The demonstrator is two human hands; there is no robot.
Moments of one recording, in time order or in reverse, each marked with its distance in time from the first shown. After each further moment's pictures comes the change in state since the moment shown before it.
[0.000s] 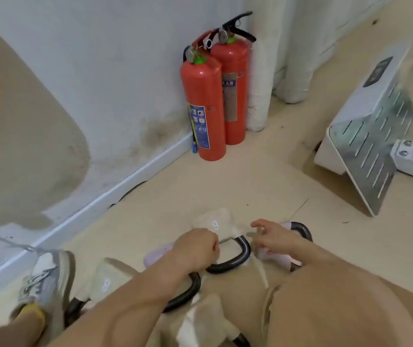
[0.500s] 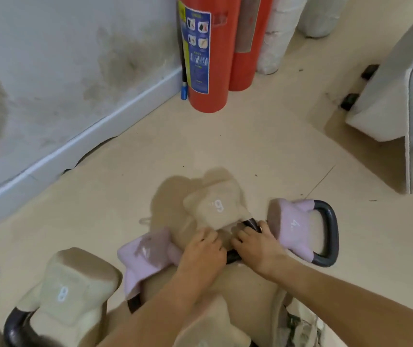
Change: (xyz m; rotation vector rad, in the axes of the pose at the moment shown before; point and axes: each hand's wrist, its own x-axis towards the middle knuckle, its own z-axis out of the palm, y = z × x) left_hand 0.095 -0.065 0.139 0.425 0.097 0.345; right_hand 0.101 0.057 0.104 -1.352 0.089 -0.526
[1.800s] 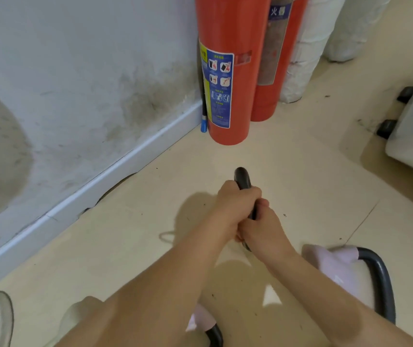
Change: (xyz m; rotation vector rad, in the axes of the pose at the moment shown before) left_hand 0.102 -0.089 -0.149 -1.761 0.110 -0.744; right_hand 0.080 0.028 -0.151 1.667 0.351 0.621
